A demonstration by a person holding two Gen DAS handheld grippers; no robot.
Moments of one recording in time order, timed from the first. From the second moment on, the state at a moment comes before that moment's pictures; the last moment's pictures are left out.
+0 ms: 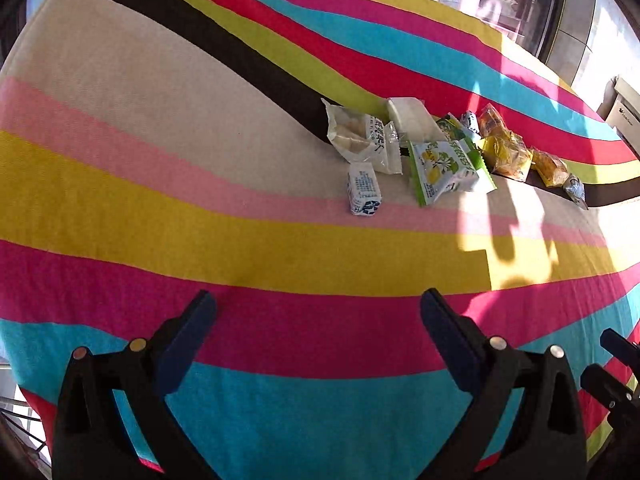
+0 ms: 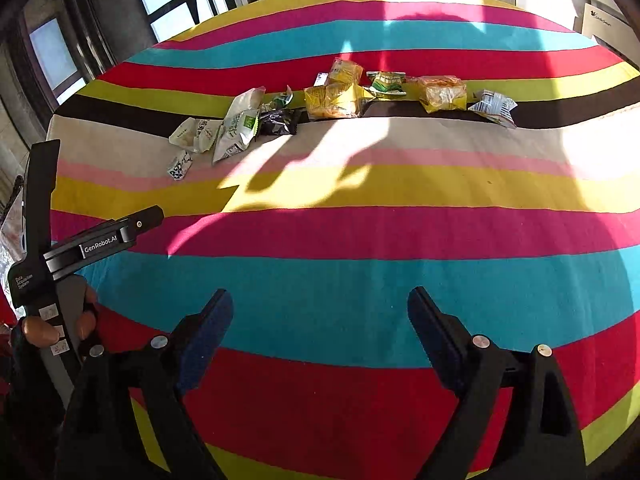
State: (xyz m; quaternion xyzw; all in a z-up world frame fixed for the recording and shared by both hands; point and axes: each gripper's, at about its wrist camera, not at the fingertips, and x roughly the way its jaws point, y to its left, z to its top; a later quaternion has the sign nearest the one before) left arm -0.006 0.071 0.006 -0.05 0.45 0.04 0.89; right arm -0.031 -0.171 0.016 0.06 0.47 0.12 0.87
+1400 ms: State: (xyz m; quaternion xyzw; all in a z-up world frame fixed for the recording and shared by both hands) left arm 0.052 0.052 0.002 -0.01 0.48 0.03 0.88; right arm -0.012 -0.209 0.005 0.12 0.42 0.12 0.89
